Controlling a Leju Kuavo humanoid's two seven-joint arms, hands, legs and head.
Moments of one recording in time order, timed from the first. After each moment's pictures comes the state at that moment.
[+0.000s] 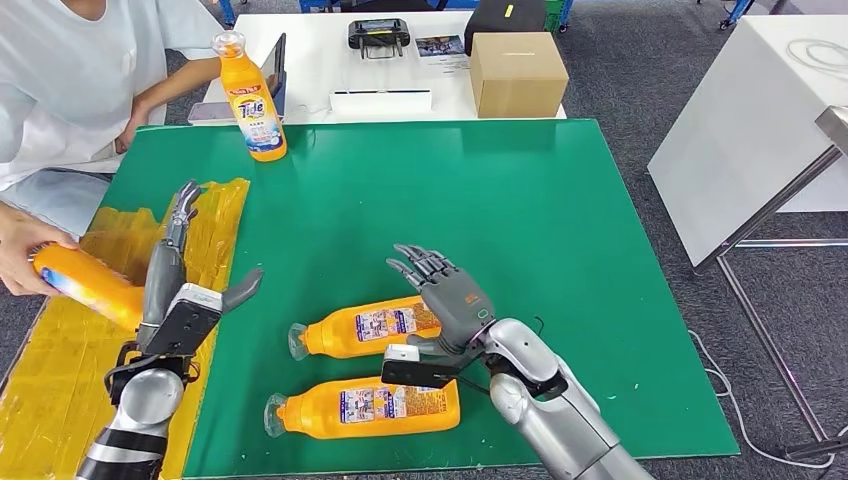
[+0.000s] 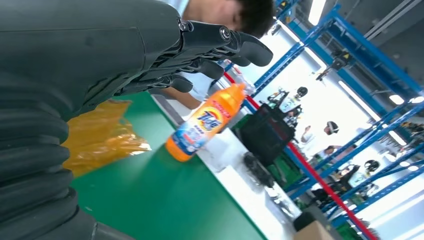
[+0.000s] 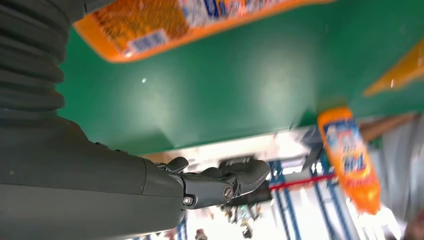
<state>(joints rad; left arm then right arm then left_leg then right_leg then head) -0.17 0.04 -0.11 -1.55 -0.52 0.28 -0.40 -0.35 -0.02 0.62 -1.23 0.96 -0.09 -0.18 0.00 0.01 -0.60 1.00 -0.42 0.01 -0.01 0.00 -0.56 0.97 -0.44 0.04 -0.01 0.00</state>
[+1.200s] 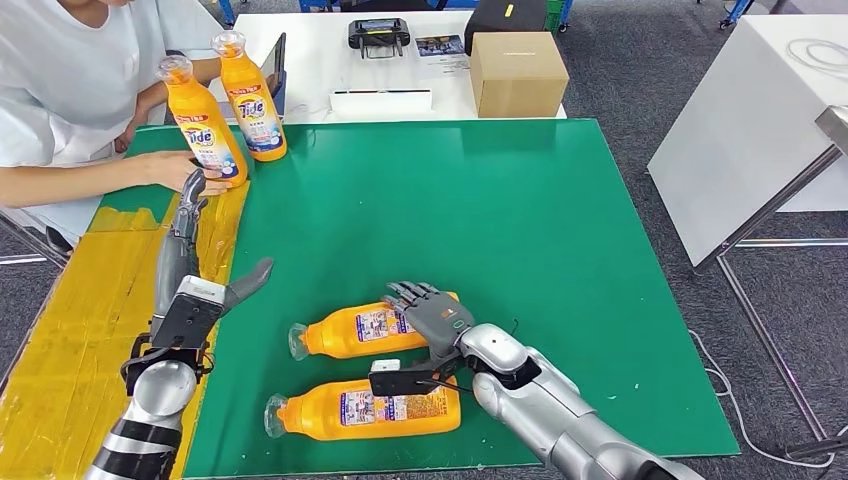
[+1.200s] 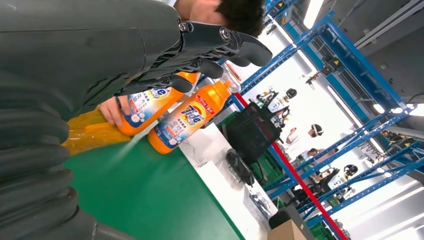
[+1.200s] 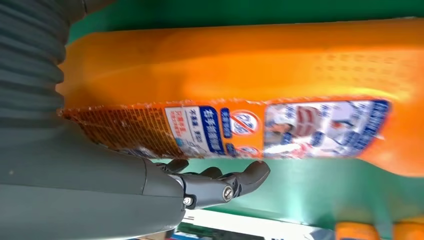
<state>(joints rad) -0.20 0.02 -0.16 -1.53 -0.46 0.32 -0.41 -0.51 0.01 0.83 -0.87 0.95 -0.06 -0.08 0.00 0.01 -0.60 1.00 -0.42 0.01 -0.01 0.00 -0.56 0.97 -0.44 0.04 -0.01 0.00</state>
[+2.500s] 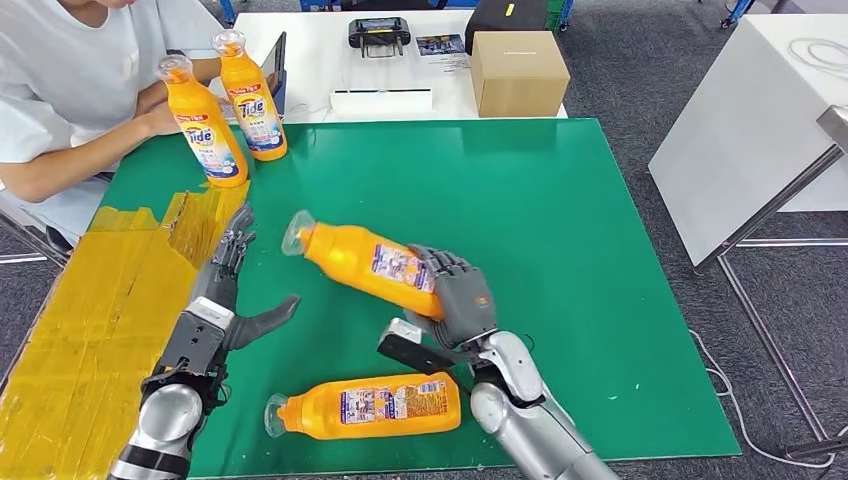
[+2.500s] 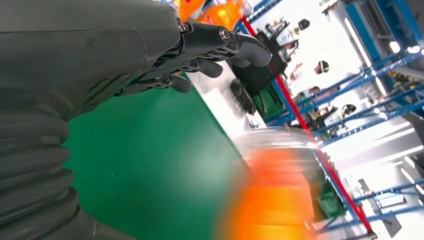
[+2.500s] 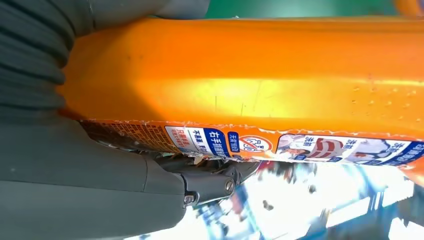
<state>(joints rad) -0.12 0.00 -0.19 -1.57 -0.31 0.11 -0.39 -0.30 0.07 0.56 -1.13 0.83 -0.48 -0.12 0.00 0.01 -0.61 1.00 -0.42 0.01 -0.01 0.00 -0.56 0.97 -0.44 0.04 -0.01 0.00</state>
